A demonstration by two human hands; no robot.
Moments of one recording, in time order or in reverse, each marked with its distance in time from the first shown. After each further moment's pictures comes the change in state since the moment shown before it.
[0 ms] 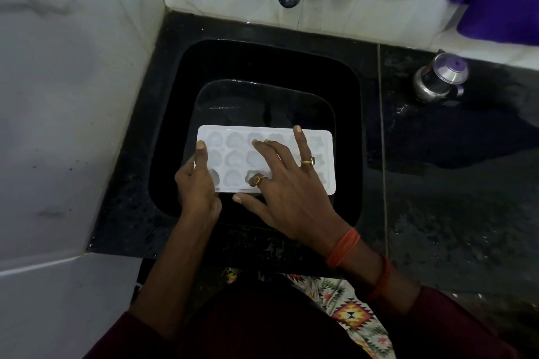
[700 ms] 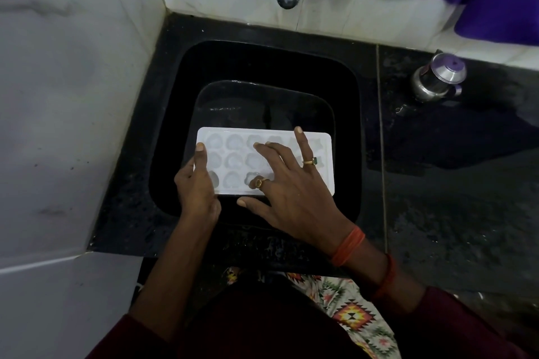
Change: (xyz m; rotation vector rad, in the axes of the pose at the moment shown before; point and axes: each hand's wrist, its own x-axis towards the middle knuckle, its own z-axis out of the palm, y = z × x) left_hand -0.002 -0.003 -0.005 -0.010 0.006 -0.006; right_hand -0.006 0.005 -0.003 0.009 -0.041 -0.046
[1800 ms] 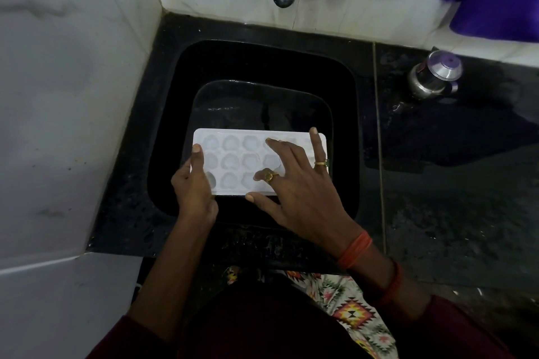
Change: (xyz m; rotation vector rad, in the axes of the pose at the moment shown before) left_hand -0.002 -0.002 -0.001 -0.007 -0.007 0.019; right_hand -0.012 0.006 -0.005 0.022 0.007 0.118
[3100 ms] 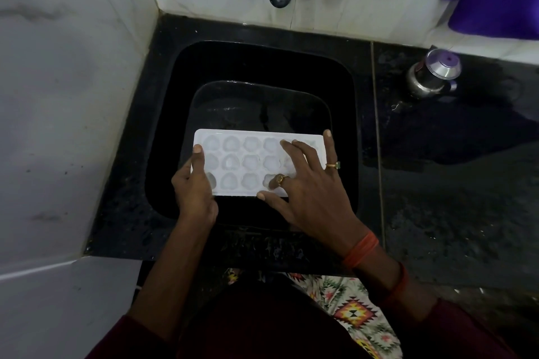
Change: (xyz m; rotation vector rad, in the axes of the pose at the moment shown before) left_hand 0.004 -0.004 0.004 0.029 0.011 0.010; right_hand -0.007 0.017 0.010 -0.034 -0.026 0.052
